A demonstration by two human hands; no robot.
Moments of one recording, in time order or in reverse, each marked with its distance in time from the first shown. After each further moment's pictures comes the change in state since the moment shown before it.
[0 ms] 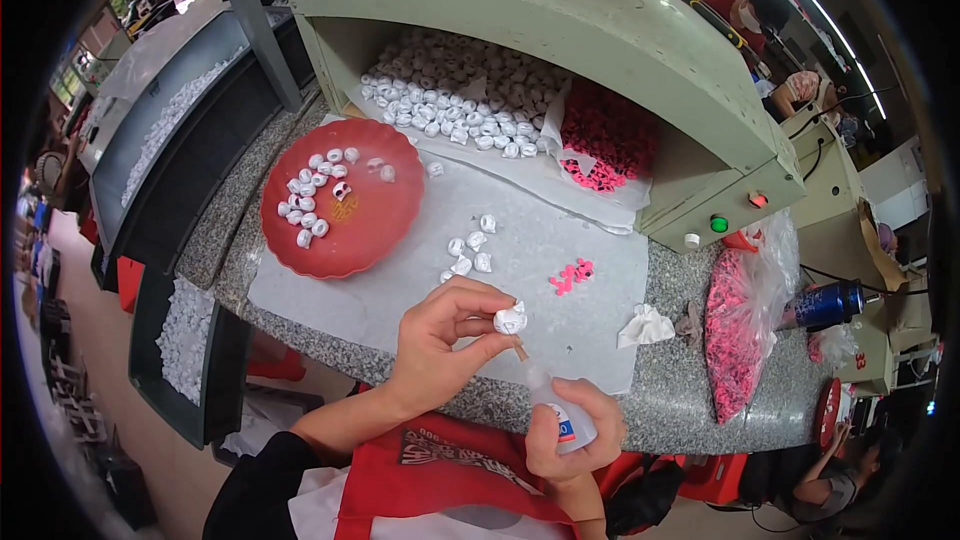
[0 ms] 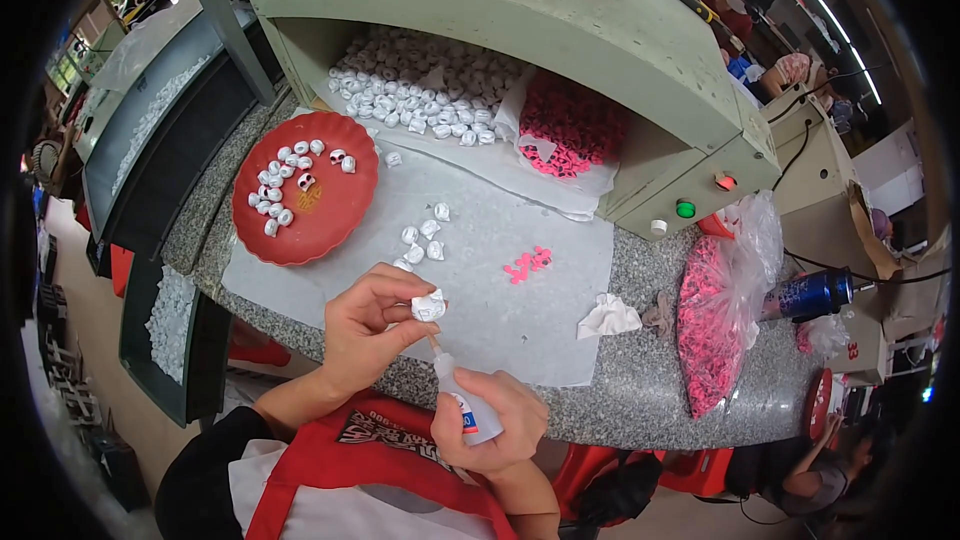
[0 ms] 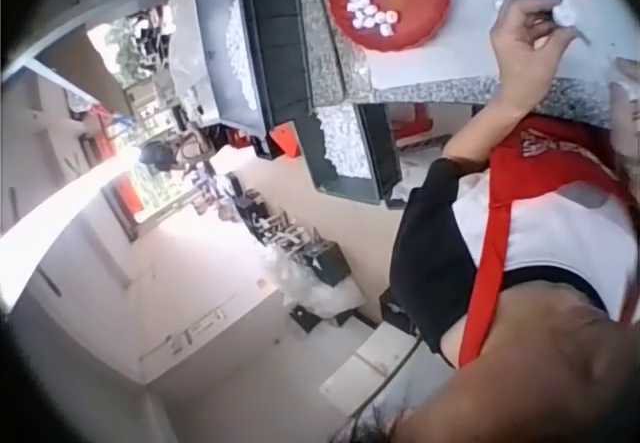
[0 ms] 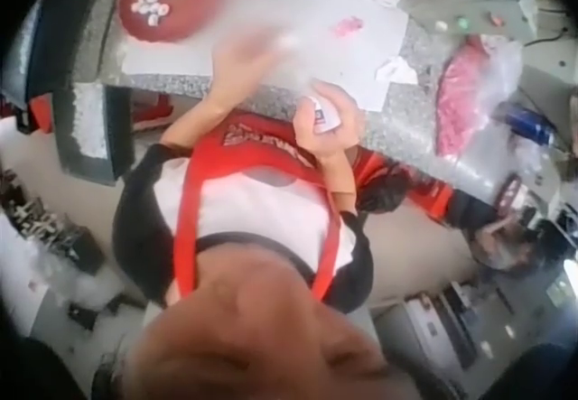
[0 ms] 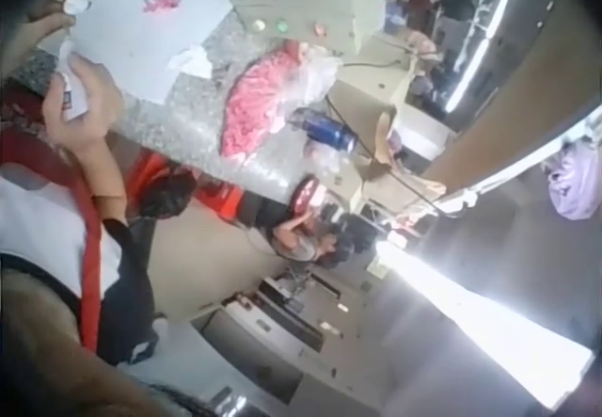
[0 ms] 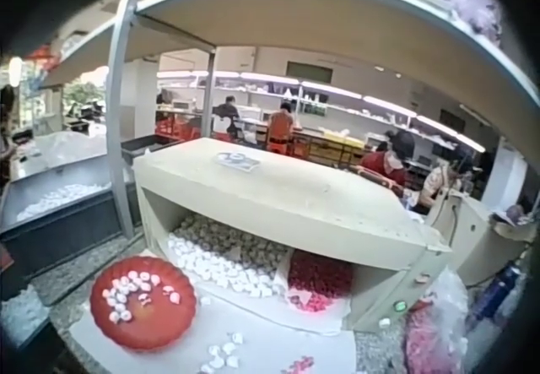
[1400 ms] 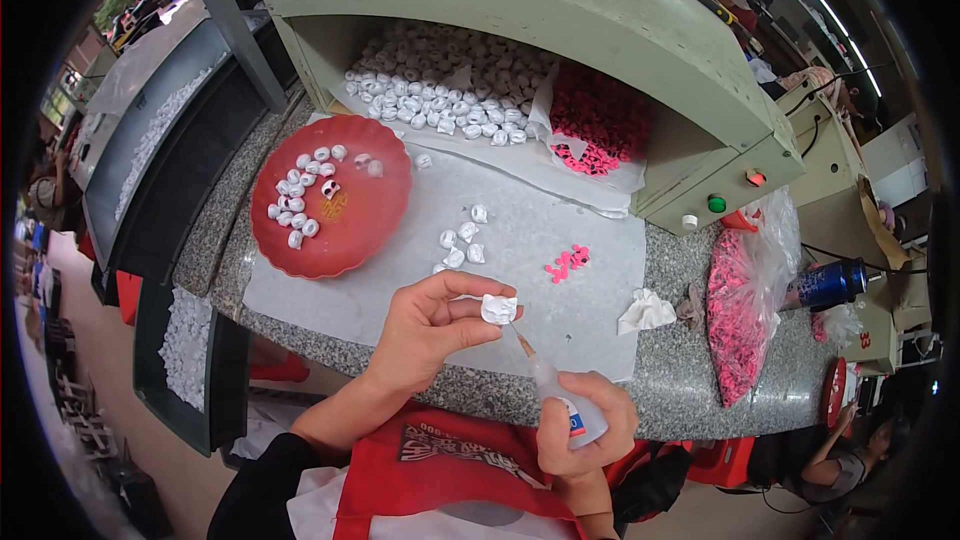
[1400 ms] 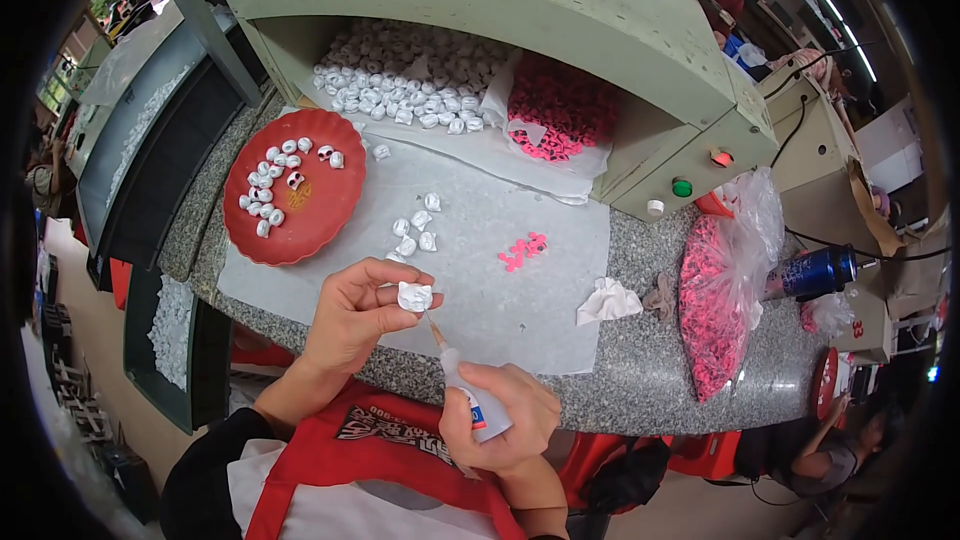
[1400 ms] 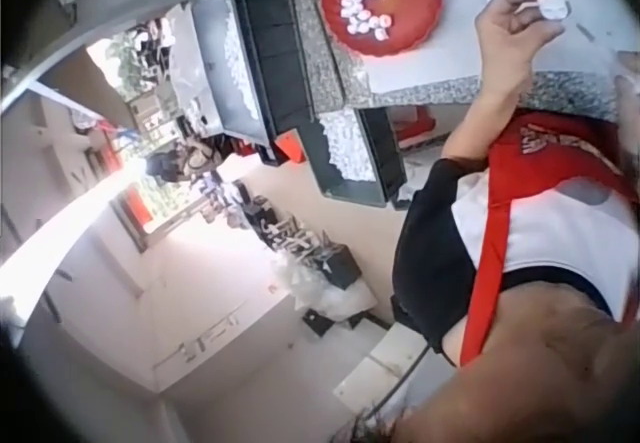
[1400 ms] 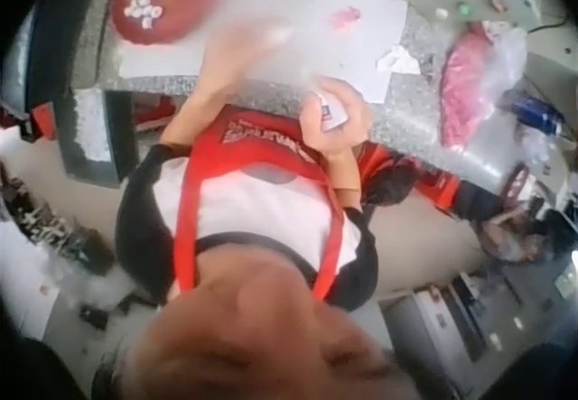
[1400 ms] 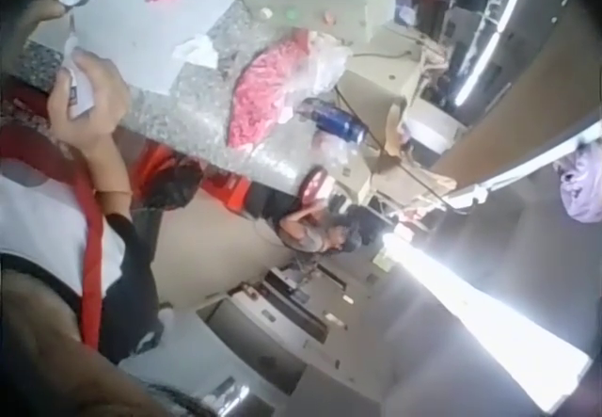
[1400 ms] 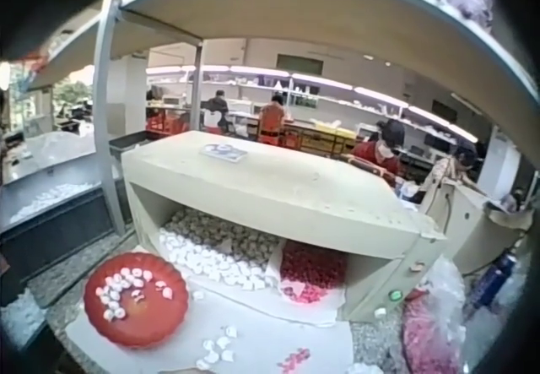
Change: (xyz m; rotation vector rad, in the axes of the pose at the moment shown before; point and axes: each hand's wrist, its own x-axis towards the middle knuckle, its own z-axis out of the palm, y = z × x) left_hand 0.005 0.003 -0.010 -0.293 -0.027 -0.352; right_hand 0.009 0.008 -0.008 0.014 -0.016 -0.089
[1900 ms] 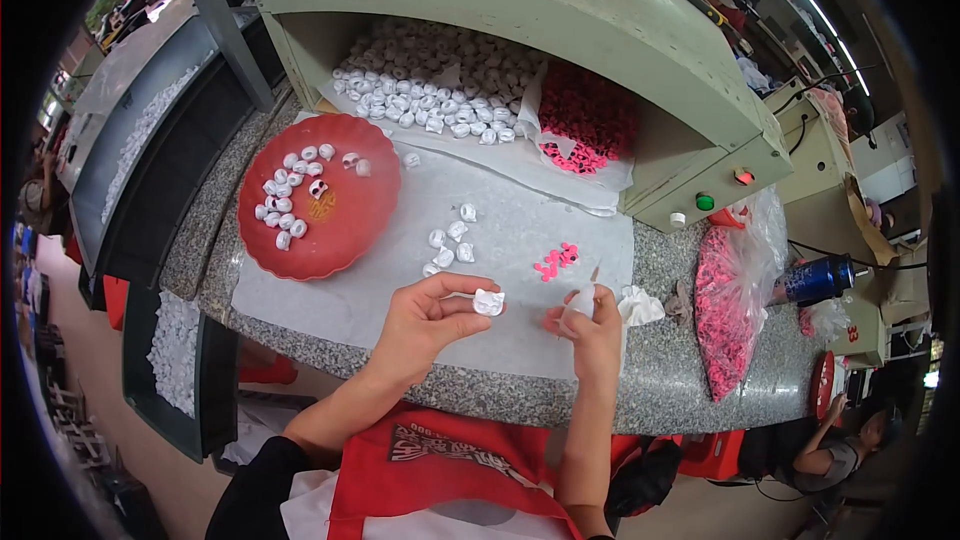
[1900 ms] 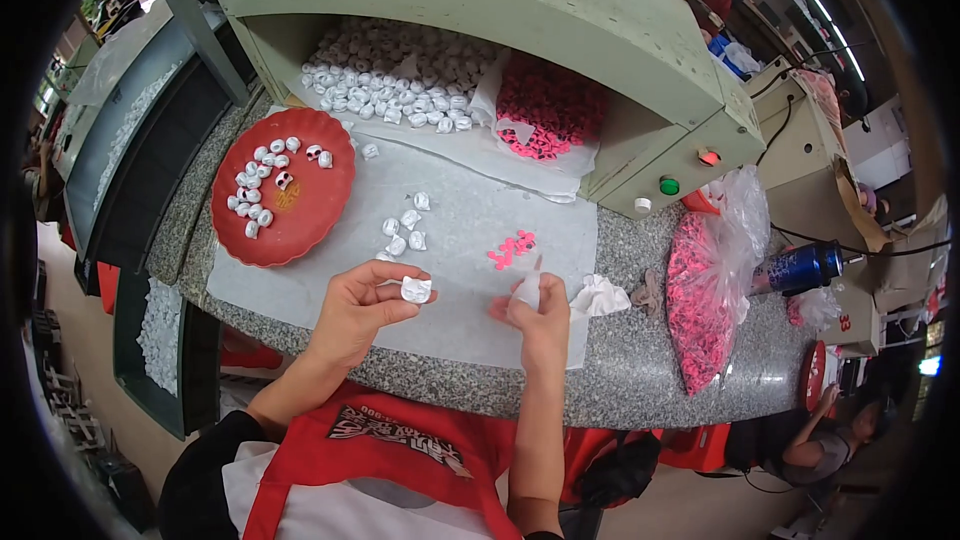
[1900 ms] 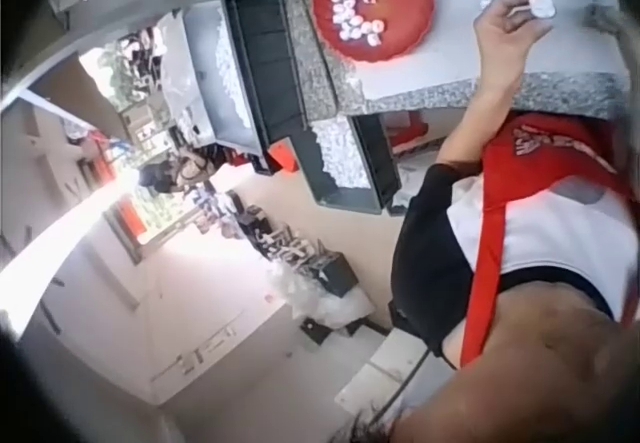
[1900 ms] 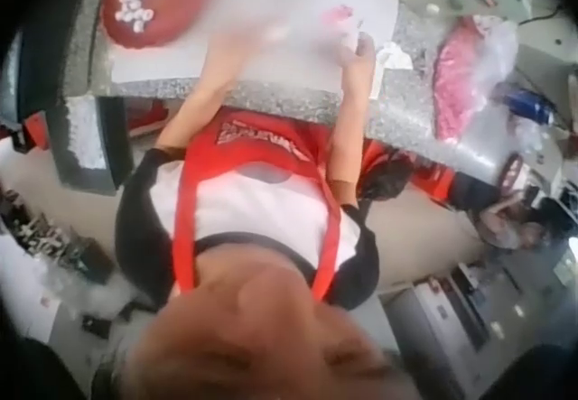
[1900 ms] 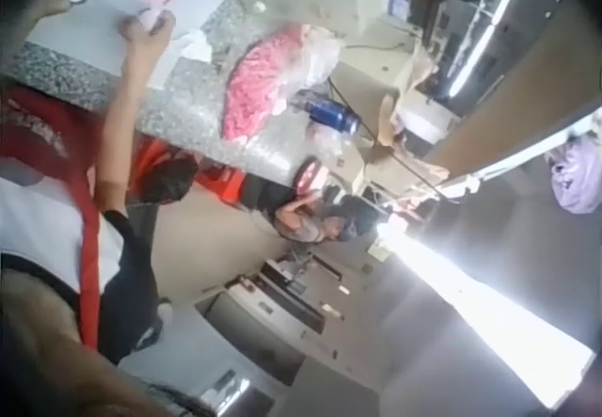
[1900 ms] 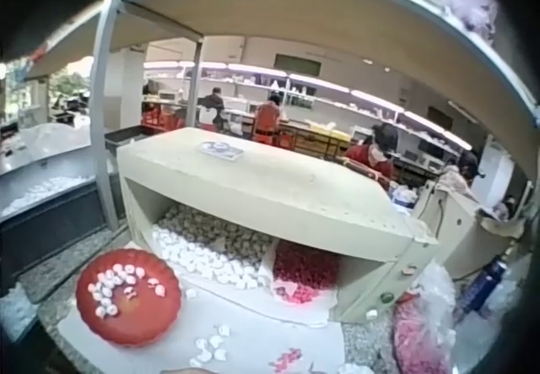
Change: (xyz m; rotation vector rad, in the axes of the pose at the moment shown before) left_hand 0.006 -0.018 -0.012 0.077 0.036 -0.034; right_hand -0.014 0.104 0.016 0.559 0.219 1.130
